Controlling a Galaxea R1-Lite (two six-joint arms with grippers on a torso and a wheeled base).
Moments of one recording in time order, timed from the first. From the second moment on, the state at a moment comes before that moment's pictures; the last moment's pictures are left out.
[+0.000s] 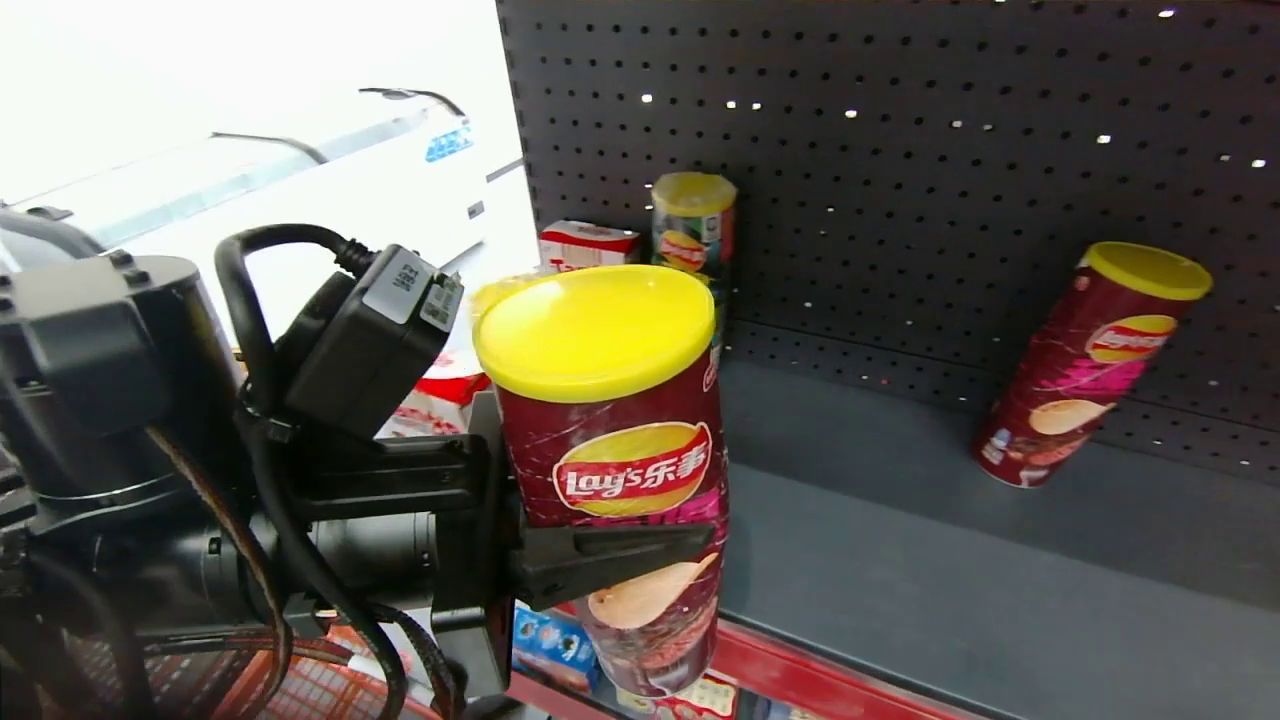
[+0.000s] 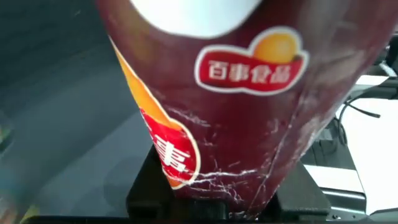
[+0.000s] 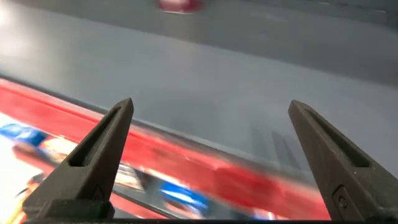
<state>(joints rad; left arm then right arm) -0.66 1.46 -0.70 -0.72 -0.72 0.08 0.00 0.00 0.00 0.00 -0.01 0.00</state>
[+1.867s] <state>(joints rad) -0.62 1.46 -0.67 -0.72 -0.66 0.09 0.00 0.00 0.00 0.00 -0.01 0.00</state>
